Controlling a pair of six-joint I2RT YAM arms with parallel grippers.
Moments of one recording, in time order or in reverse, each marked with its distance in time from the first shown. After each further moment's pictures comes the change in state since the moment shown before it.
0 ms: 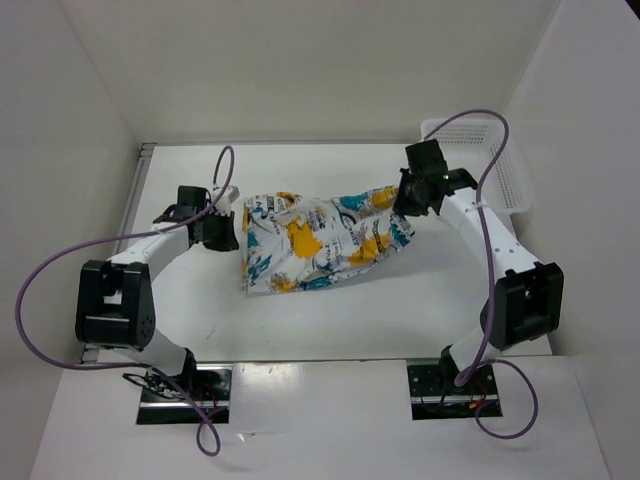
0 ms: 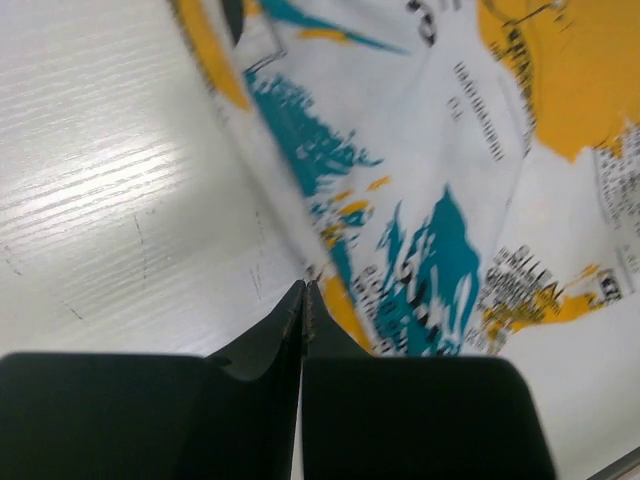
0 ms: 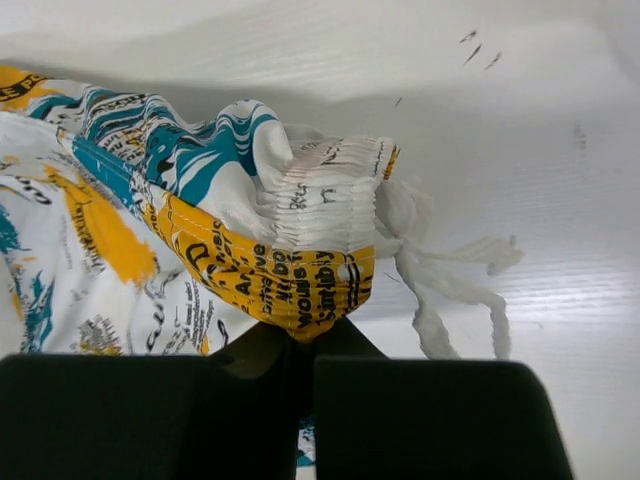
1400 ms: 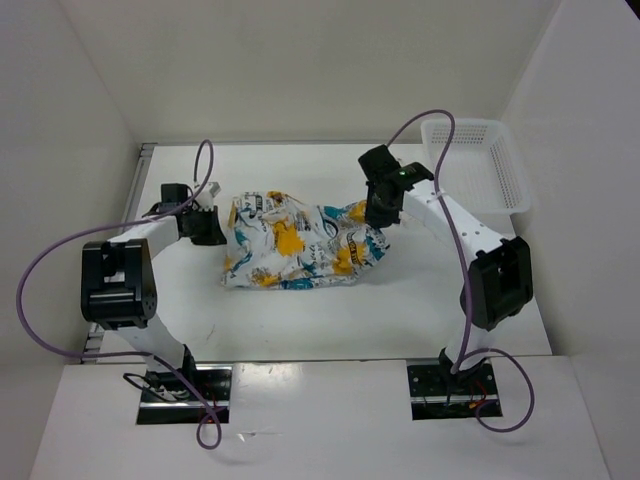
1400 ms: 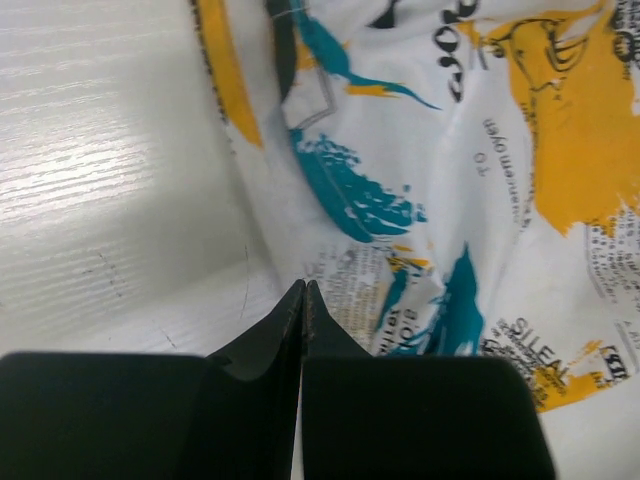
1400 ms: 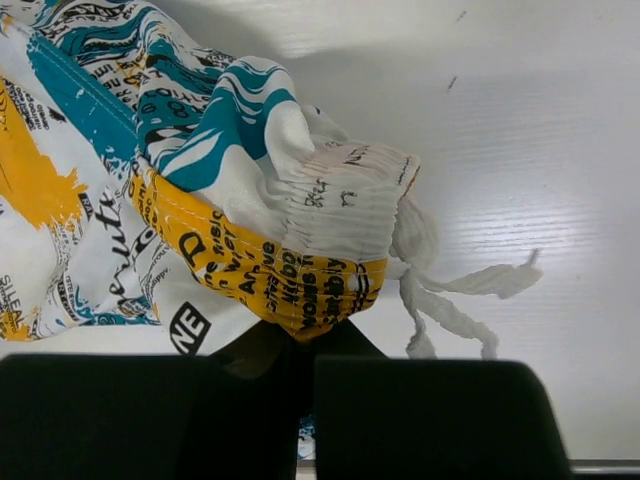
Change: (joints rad) left arm 0.156 0.138 0.053 0.063 0.073 0.000; right arm 0.215 0.193 0.200 -0.207 0.137 0.084
